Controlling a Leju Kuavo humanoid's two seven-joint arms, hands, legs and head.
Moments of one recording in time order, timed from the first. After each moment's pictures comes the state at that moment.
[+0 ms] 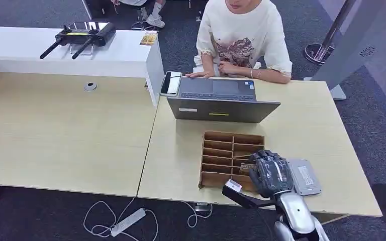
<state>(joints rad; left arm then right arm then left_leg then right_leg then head) -0.07 -0.15 1.16 -0.21 -1.31 -0.11 0.02 -0.11 -0.16 0.34 -1.45 1.31 -0.11 0.06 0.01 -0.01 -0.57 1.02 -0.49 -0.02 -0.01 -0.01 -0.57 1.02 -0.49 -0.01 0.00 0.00</state>
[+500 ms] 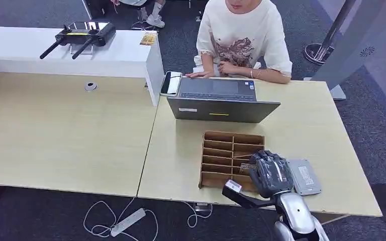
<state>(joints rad) -0.07 -0.15 1.14 -0.21 -1.32 -0.11 0.02 -0.11 -0.16 0.34 -1.45 1.31 -0.11 0.05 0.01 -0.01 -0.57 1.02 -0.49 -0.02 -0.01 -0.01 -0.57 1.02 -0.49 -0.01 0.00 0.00</state>
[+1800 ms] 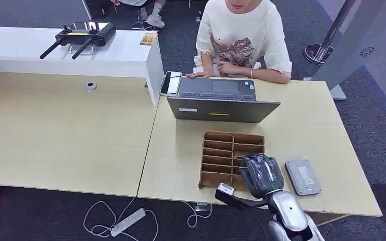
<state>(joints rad) -0.07 -0.15 1.14 -0.21 -1.32 -0.11 0.02 -0.15 -0.16 0.41 -1.41 1.29 -0.10 0.03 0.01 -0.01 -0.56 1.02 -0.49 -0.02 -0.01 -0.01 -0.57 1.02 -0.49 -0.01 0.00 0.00</state>
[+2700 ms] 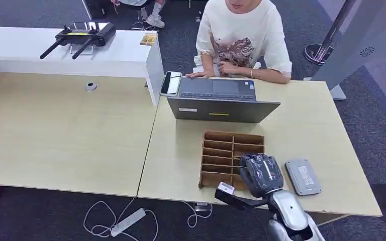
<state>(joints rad) -0.07 -0.15 1.14 -0.21 -1.33 -0.11 0.02 -0.15 -0.16 0.40 -1.43 1.25 -0.11 0.02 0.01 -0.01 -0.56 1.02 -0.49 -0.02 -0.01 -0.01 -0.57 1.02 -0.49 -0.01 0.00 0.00</state>
